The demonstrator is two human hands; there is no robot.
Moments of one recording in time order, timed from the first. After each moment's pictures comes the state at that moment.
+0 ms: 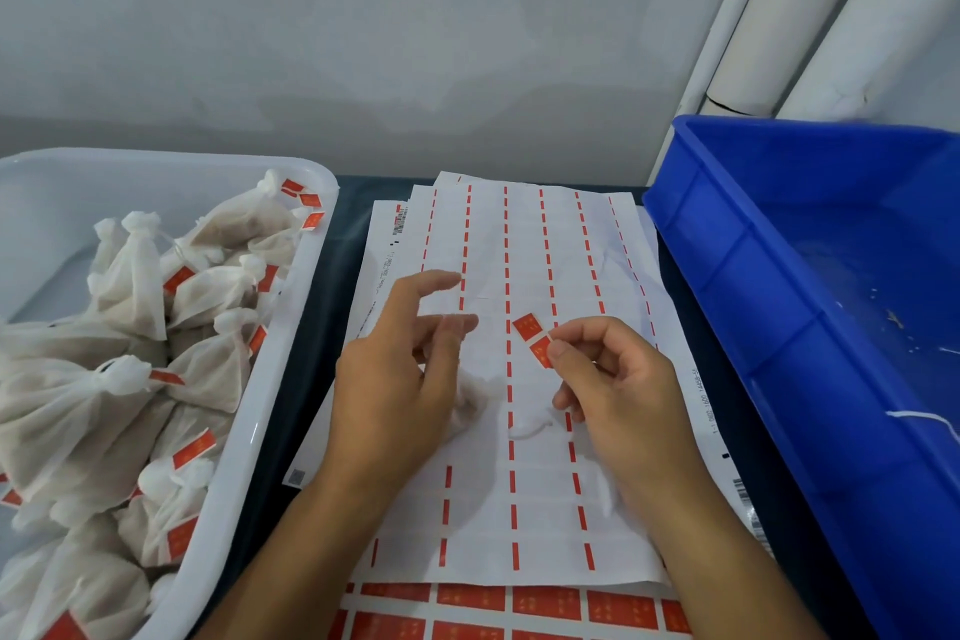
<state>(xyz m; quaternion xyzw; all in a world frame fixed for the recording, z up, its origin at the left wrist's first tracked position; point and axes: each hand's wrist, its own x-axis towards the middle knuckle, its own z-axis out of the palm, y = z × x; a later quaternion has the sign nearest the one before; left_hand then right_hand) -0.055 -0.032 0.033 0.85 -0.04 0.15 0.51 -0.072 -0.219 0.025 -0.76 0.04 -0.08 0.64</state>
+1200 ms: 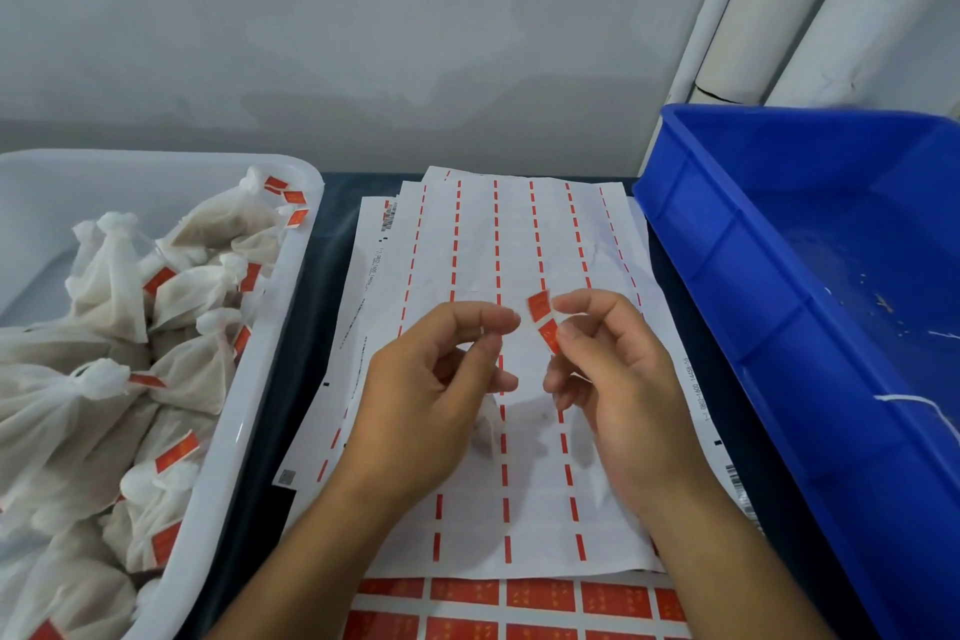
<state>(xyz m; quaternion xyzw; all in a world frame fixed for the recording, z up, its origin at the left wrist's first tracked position) -0.066 -0.051 0.037 0.79 -0.11 0.05 0.60 -0.076 -0.218 0.037 -0.69 0.01 -0.06 0.72</state>
